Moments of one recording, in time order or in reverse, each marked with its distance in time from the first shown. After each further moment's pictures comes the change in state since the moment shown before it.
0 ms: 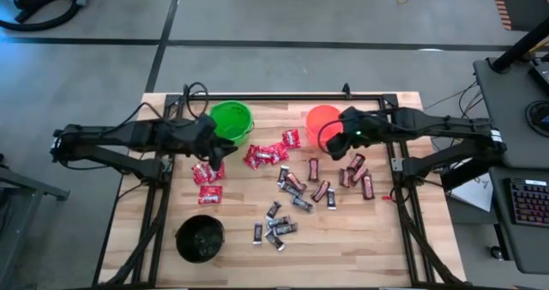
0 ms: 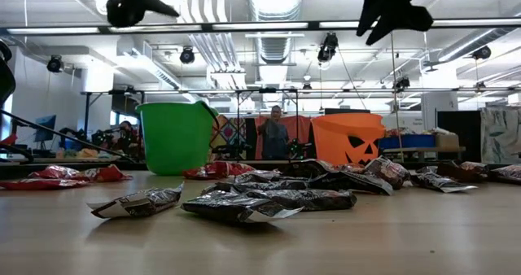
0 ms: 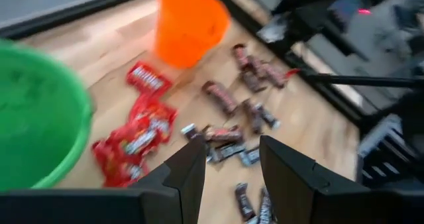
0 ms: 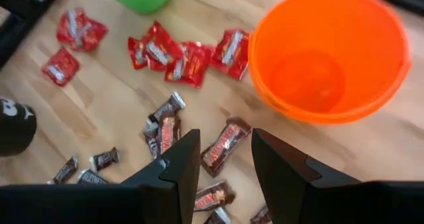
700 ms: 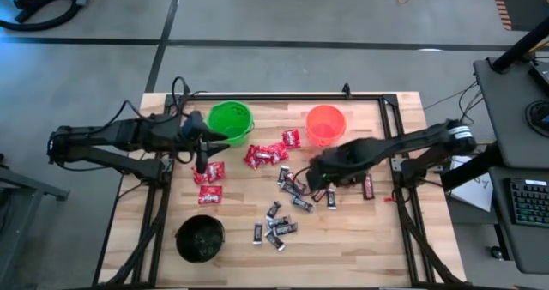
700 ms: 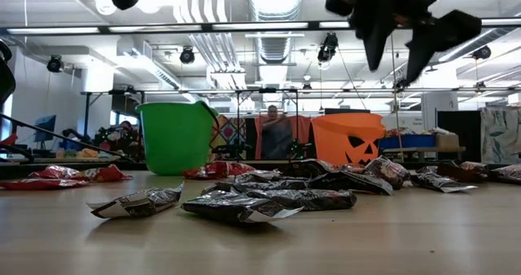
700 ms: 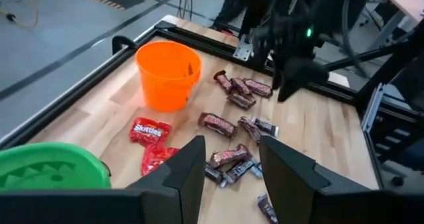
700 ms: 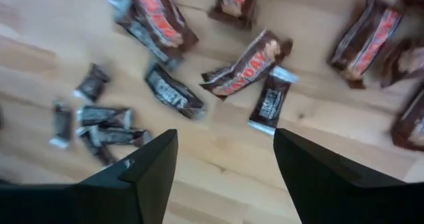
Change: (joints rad) left arm -0.007 -0.109 -0.009 0.020 -0.001 0.334; right arm 0.222 0.328 0.006 -0.040 -0.263 0.690
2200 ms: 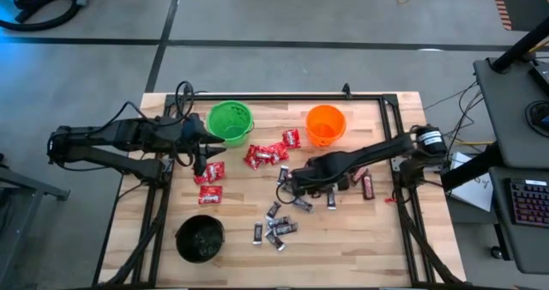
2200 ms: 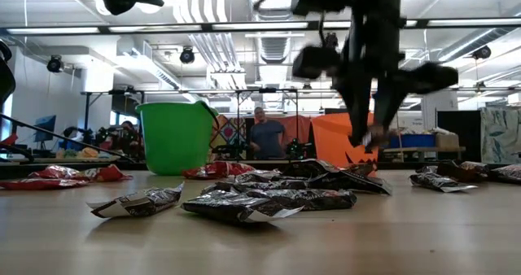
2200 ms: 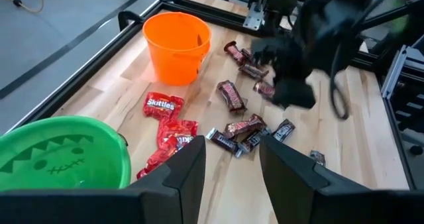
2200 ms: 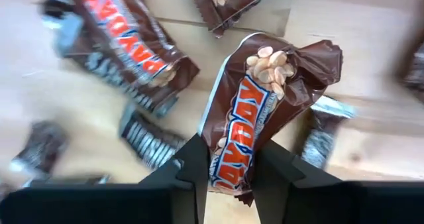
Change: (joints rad) left arm 0.000 -0.003 -0.001 -0.120 0.000 0.024; right arm 0.004 0.237 0.042 0.108 0.063 0.064
